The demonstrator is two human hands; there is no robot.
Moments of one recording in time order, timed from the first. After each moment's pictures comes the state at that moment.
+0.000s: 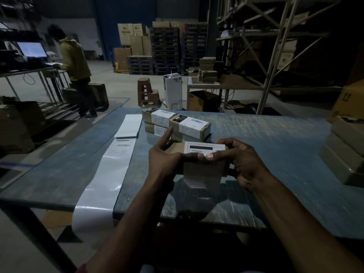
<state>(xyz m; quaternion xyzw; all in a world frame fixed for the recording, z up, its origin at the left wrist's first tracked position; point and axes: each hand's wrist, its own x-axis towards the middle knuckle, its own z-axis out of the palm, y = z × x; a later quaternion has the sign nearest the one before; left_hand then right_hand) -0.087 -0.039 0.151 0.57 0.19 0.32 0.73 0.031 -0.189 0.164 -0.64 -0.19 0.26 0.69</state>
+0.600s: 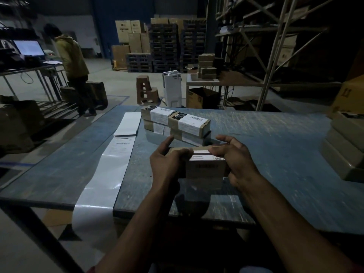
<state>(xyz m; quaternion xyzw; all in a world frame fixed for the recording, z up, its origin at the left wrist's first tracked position) -0.077 -0.048 0.132 0.50 0.29 0.35 0.74 0.031 -0.170 0.148 -0.61 -0.14 0.23 0.75</state>
